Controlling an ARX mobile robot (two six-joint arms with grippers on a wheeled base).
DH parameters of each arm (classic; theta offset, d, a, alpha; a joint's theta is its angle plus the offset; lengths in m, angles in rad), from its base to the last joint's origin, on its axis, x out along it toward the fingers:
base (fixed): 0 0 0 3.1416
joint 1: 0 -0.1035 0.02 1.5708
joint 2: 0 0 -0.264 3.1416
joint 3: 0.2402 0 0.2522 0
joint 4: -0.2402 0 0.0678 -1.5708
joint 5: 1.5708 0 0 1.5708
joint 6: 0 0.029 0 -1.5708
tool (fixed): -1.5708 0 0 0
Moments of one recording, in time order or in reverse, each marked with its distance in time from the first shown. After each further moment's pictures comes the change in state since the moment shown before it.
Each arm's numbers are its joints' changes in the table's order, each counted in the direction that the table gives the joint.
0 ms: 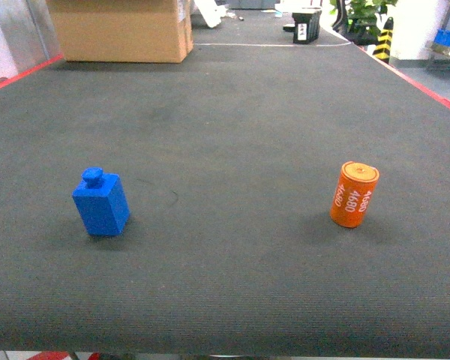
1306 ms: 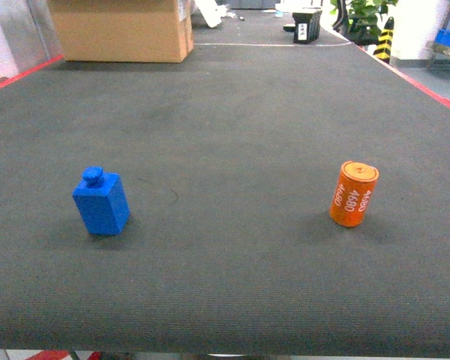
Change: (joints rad) left arm 0.188 0.931 0.265 0.576 0.333 -0.053; right arm -0.291 0.963 0.327 0.464 -0.351 0.149
